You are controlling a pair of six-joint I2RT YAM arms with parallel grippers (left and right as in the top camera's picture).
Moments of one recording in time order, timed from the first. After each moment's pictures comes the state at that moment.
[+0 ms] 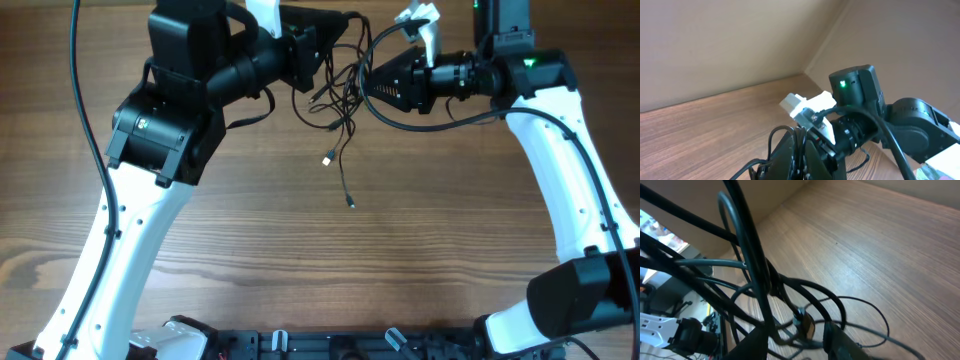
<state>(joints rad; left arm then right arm) -0.40 1.45 1.70 -0.48 0.52 -0.33 0.17 1.70 1.63 -0.83 -1.01 -0.29</state>
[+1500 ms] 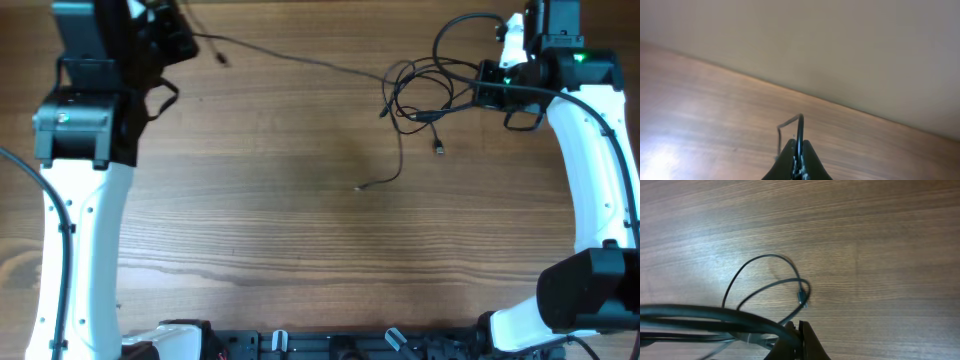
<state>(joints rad) -0.05 1.44 1.70 -0.72 -0.01 -0.36 -0.03 1.71 1.63 -1.05 -0.11 0.14</state>
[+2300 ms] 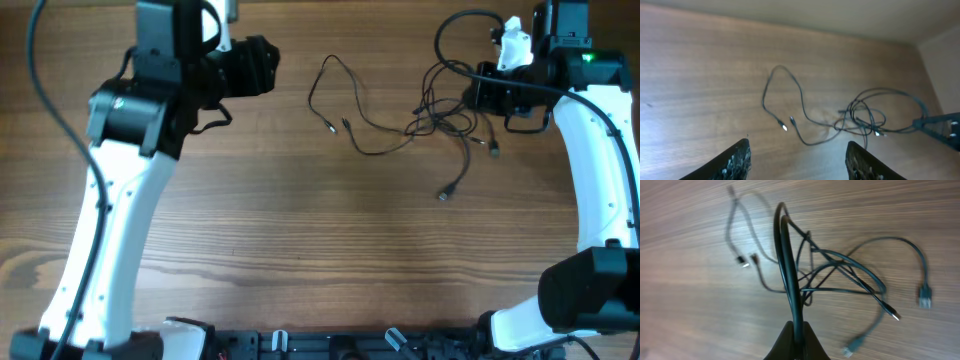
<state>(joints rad) -0.24 1.52 1.70 -0.89 0.23 -0.33 -0.05 1.71 1.63 -1.09 -0.38 0.10</state>
